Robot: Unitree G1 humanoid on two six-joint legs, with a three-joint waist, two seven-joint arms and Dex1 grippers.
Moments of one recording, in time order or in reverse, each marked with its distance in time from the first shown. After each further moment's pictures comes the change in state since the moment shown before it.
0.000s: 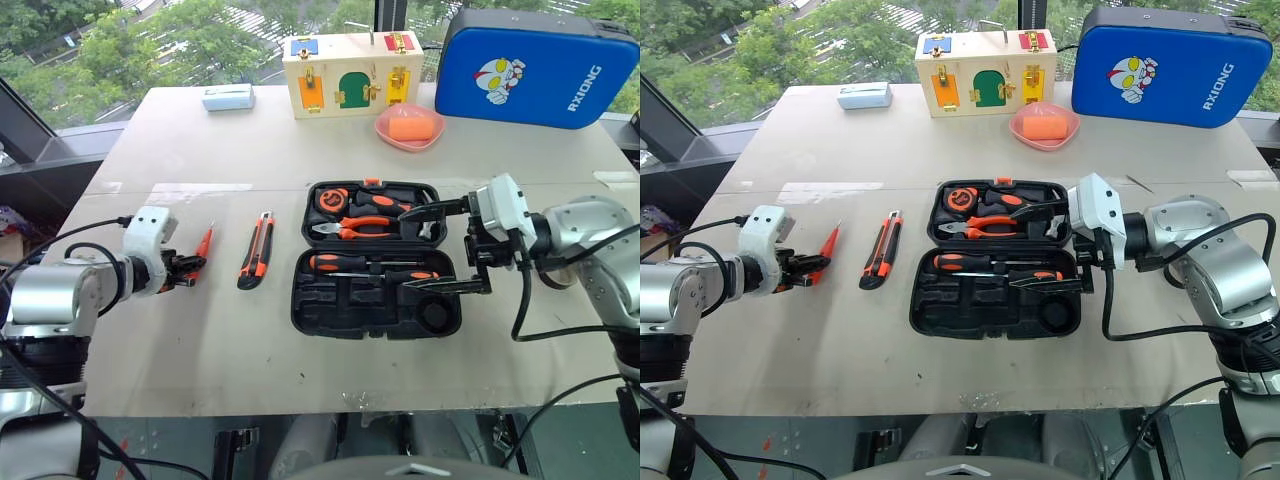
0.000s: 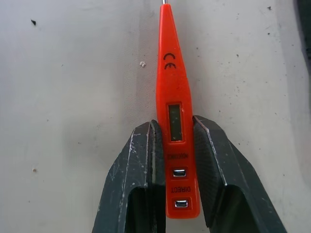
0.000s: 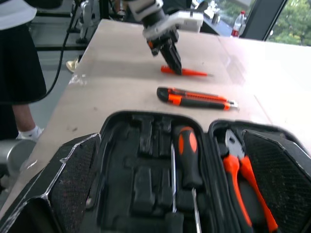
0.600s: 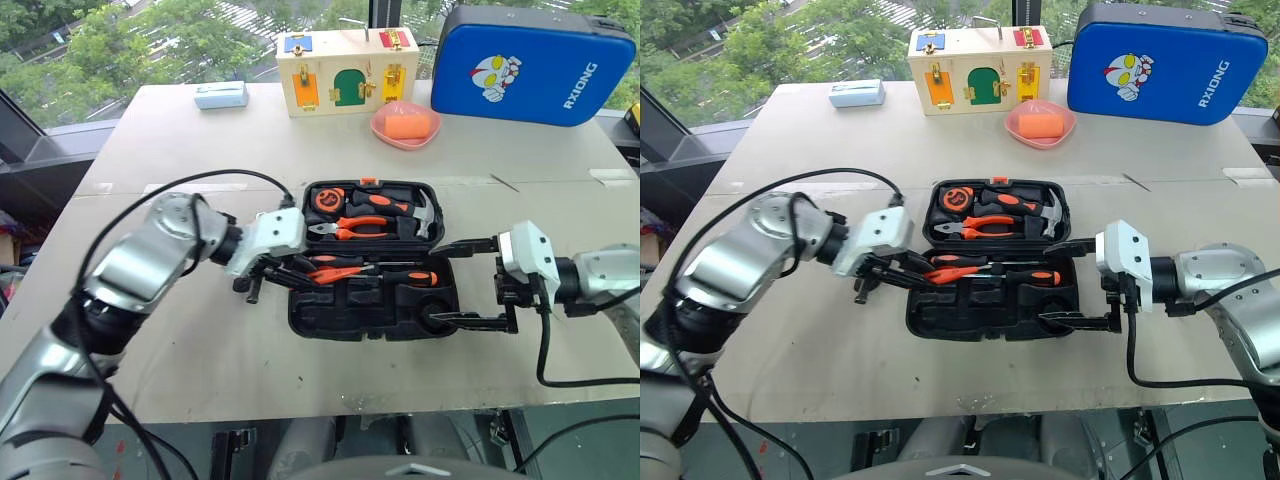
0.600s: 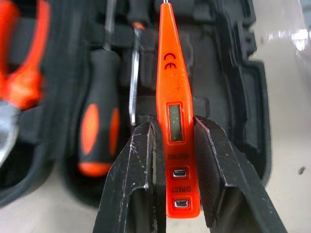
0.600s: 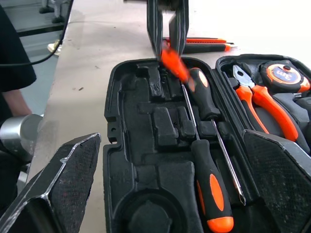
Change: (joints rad) left arm -0.353 -0.033 -0.597 -0.197 0.196 -0.469 -0.780; right arm 0.312 -0.078 -0.143 -0.190 0.005 0.017 -0.115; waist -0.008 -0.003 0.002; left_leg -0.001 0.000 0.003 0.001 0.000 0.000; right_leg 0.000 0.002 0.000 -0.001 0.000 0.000
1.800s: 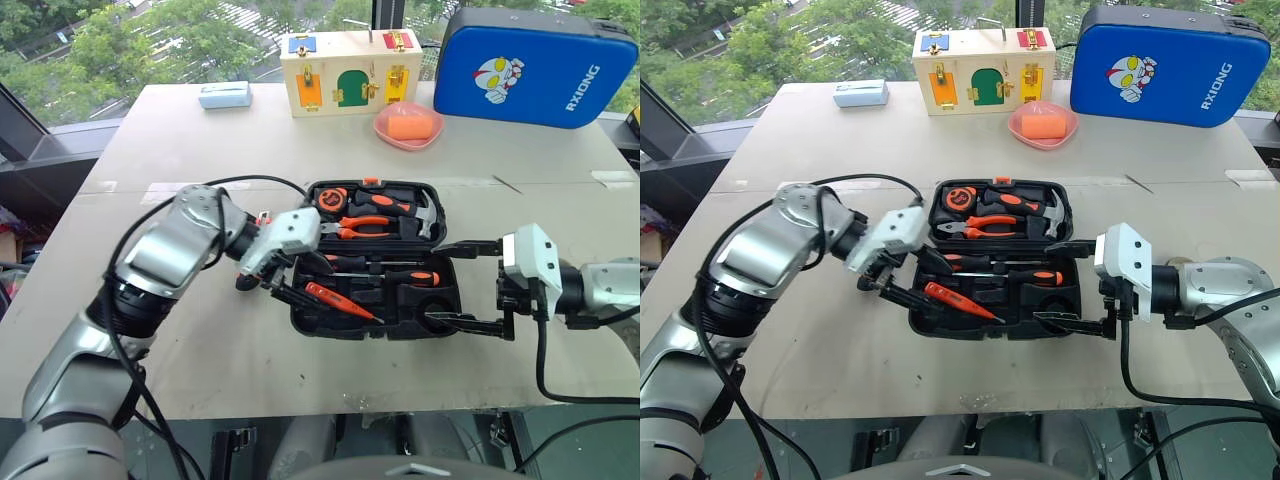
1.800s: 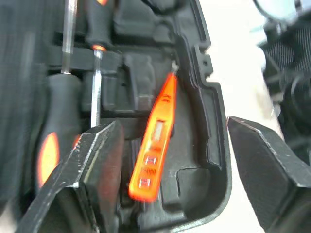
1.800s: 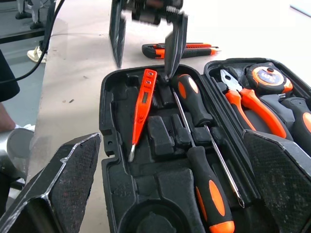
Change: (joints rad) left arm 0.003 -0.070 0.127 -0.003 -0.040 0.131 -0.106; right arm 0.027 -0.011 -0.026 -0.082 0.054 0.070 -0.113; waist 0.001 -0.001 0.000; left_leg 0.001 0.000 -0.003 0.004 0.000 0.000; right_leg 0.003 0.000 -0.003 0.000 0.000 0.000
